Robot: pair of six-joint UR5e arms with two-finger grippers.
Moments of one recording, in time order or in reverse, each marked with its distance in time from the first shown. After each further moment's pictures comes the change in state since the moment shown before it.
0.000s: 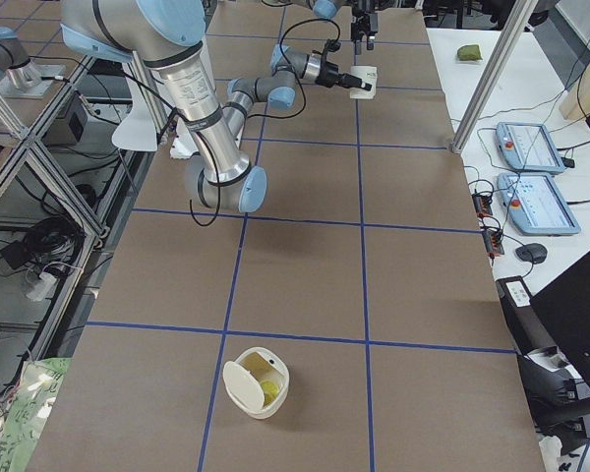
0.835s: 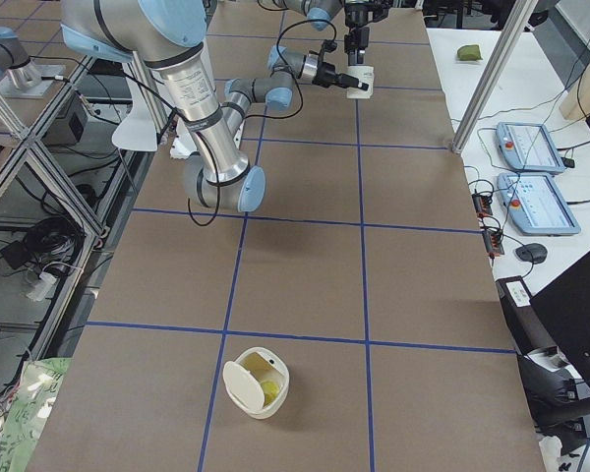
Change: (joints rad) left arm 0.054 -0.019 0.018 0.000 0.008 0.007; right arm -0.015 0.000 -0.001 0.005 -0.018 0.000
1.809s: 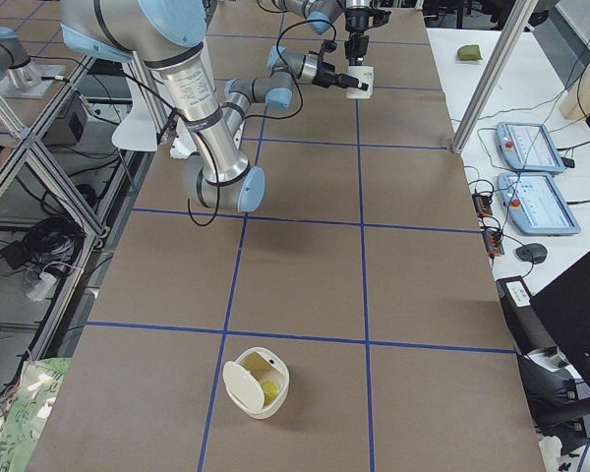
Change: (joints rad) left arm 0.020 -0.035 0.040 0.000 0.001 0.001; right arm -0.001 -0.001 0.000 0.006 0.000 0.000
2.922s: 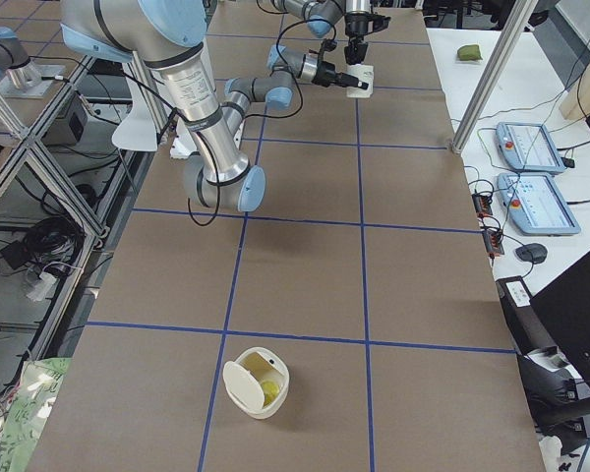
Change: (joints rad) left arm 0.010 -0.004 0.020 -0.002 0.000 0.001; right arm 0.000 0.003 0.002 0.000 0.000 0.002
